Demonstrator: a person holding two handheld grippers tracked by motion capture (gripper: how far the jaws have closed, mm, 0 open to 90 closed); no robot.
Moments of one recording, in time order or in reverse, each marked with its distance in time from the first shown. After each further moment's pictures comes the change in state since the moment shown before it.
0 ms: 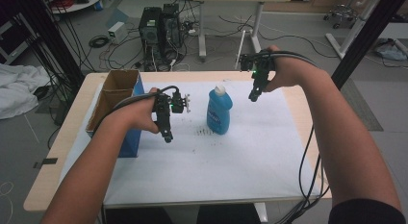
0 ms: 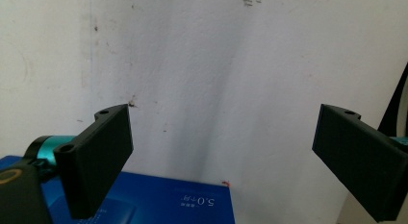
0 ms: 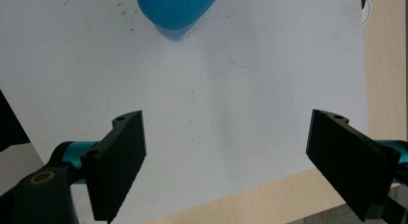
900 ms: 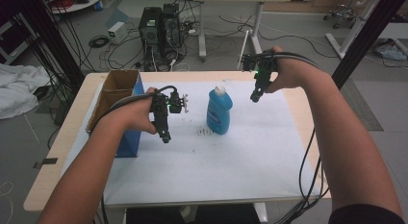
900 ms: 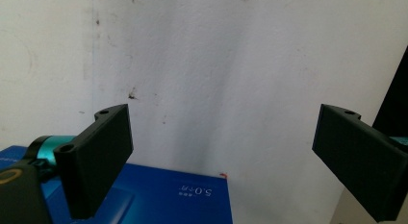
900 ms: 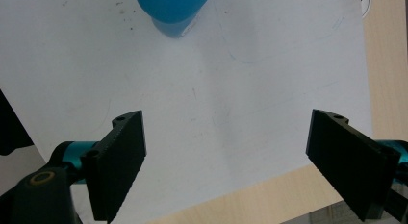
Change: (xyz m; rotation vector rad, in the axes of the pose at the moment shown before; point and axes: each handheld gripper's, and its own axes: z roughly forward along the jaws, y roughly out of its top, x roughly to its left) left arm -0.005 -0.005 -0.007 -0.008 0.013 -0.006; right arm 0.001 -0.007 0.000 -0.010 -0.005 0.030
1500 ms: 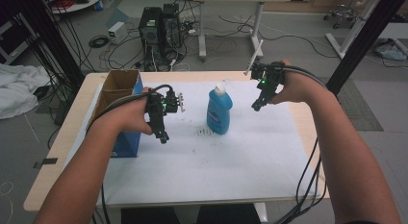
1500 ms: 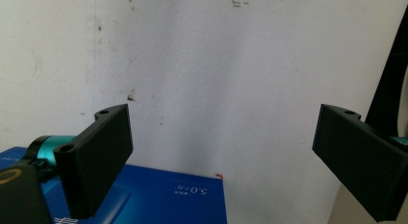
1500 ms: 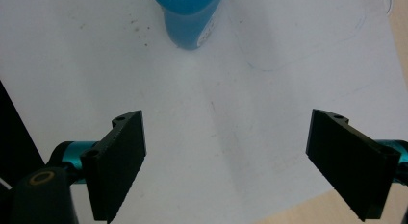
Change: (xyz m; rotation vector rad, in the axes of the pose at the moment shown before) left arm -0.008 -0.011 -0.009 -0.053 0.002 0.012; right arm 0.010 -0.032 0.023 -0.148 0.047 0.074
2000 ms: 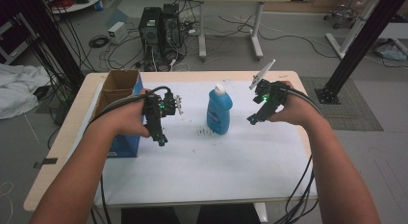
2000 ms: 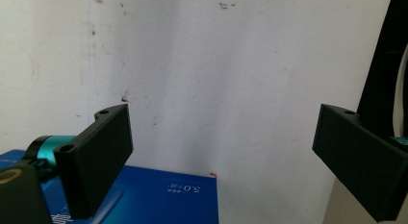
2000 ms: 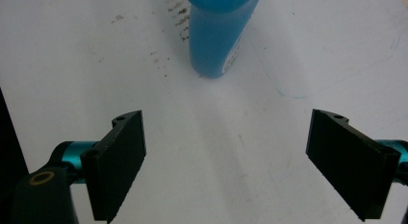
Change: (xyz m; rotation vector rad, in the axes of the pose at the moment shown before) left arm -0.010 -0.004 -0.006 -0.020 0.008 0.026; right arm 0.021 -0.036 0.037 -0.232 0.033 0.060
